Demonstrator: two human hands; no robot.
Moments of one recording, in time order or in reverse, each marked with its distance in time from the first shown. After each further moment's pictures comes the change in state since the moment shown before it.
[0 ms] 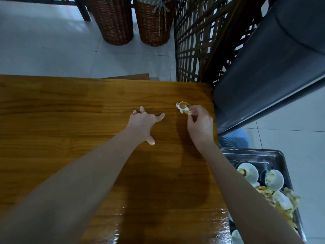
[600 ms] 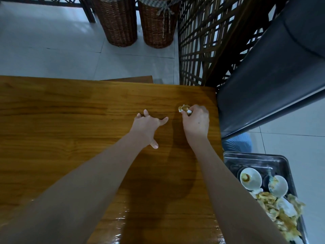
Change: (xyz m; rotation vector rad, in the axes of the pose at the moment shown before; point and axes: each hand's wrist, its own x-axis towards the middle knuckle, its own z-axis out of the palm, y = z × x) left_hand 0.003 0.002 -0.003 0.007 -0.045 -0.015; right_hand 0.024 -0.020 0.029 -0.190 0.038 0.161
